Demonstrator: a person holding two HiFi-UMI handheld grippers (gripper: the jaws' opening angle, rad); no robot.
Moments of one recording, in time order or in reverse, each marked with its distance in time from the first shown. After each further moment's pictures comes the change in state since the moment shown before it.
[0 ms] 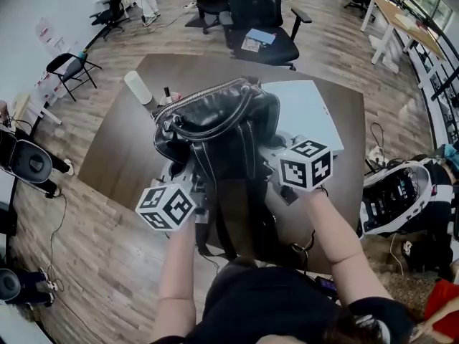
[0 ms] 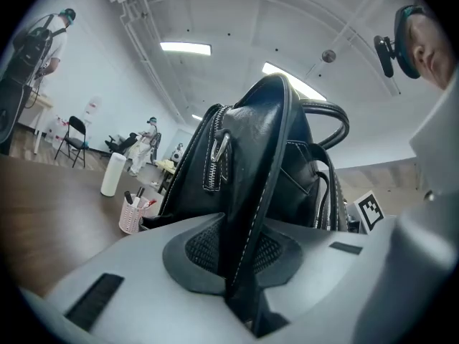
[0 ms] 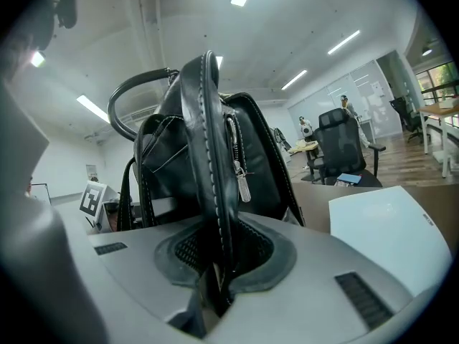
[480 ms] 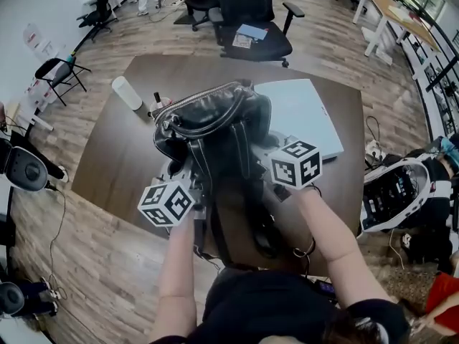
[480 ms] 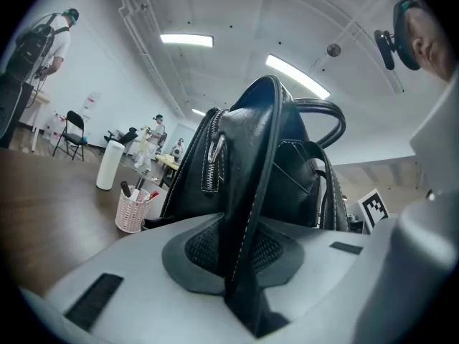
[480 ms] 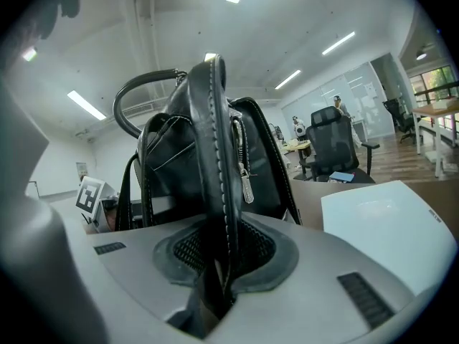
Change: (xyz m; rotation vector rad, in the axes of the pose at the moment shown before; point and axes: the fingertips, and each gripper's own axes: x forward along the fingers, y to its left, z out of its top) left arm 0.046 0.038 -0.025 0.007 0.035 0.001; right arm 0.034 -0.046 -0.019 0.000 0.004 -0.059
